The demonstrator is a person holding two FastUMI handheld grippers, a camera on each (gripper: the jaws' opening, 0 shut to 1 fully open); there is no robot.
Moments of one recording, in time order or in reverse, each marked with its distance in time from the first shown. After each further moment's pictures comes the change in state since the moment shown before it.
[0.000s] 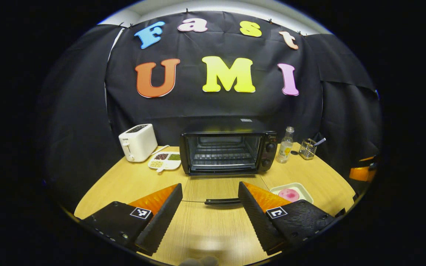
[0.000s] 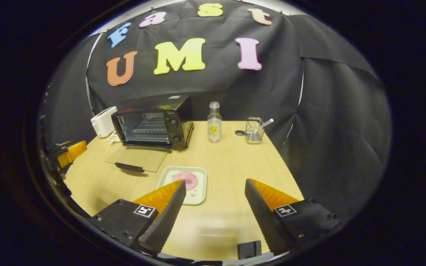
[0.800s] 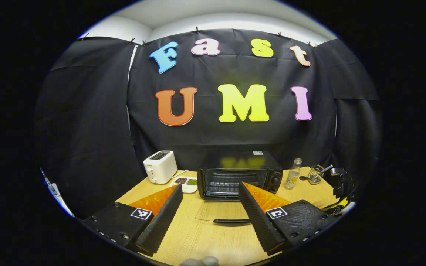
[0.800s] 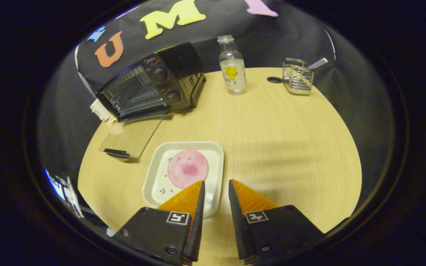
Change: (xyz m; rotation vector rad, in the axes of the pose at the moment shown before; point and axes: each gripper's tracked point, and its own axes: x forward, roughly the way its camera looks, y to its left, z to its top) left arm -0.042 -0.006 0.087 -0.012 -0.108 0.182; right arm 0.152 0.021 -0.065 0.075 0.380 0.225
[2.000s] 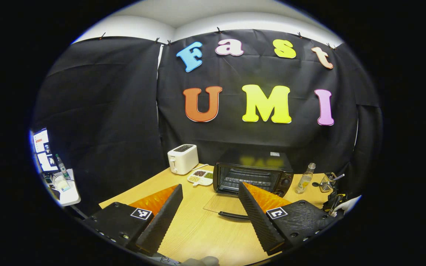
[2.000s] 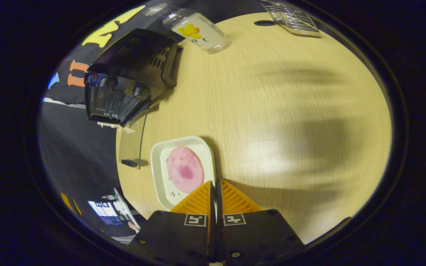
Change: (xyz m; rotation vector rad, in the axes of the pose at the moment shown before) left arm -0.053 -0.004 -0.005 -0.069 0.032 0.218; right arm 0.025 -0.006 0.004 0.311 0.404 0.278
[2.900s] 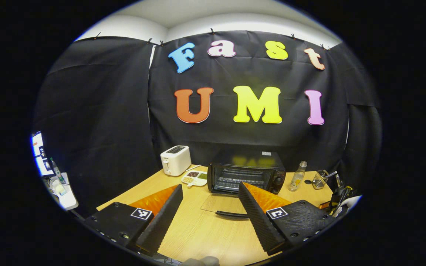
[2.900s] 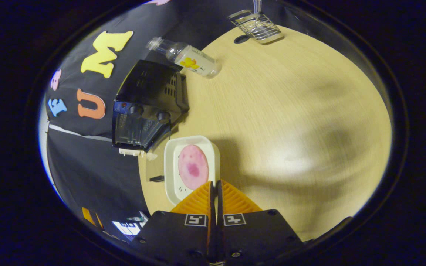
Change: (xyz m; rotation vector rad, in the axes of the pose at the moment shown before) left arm -0.001 -0.004 0.010 0.023 -0.015 -0.129; right arm -0.045 0.038 -0.009 0.193 -0.228 0.128
